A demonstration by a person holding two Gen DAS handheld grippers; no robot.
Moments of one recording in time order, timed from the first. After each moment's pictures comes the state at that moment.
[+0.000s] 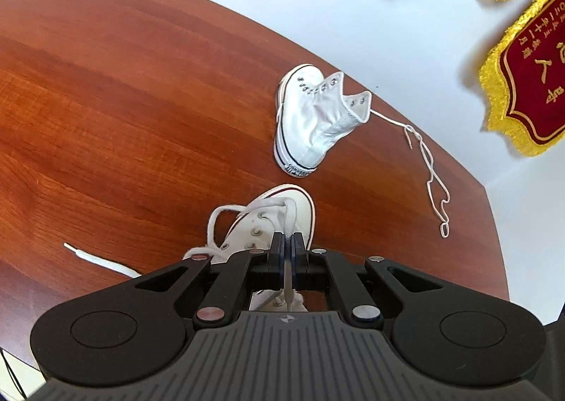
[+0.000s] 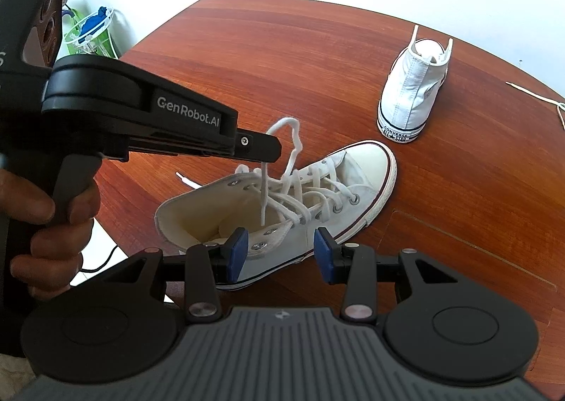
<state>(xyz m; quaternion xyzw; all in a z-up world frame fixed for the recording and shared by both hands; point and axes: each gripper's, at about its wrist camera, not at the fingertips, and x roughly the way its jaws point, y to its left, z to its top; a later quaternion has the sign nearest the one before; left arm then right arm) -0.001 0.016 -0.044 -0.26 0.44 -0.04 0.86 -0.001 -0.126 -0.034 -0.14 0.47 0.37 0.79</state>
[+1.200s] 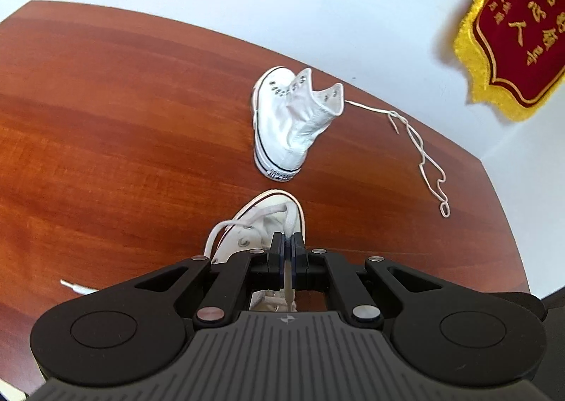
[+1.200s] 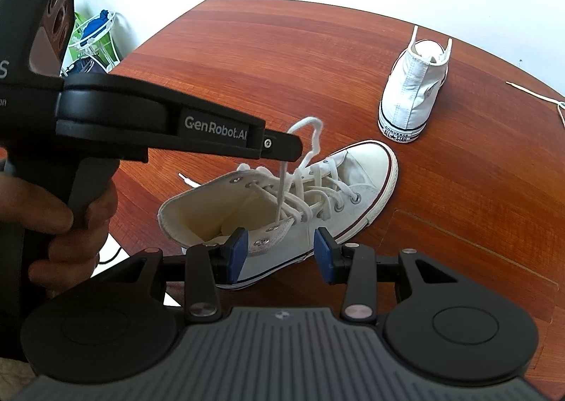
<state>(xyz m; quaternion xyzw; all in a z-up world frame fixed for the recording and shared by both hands) 0.005 0.002 -0.040 -0.20 0.43 -0.08 0.88 -0.003 -0.127 -0.034 -0.14 0.47 0.37 0.79</state>
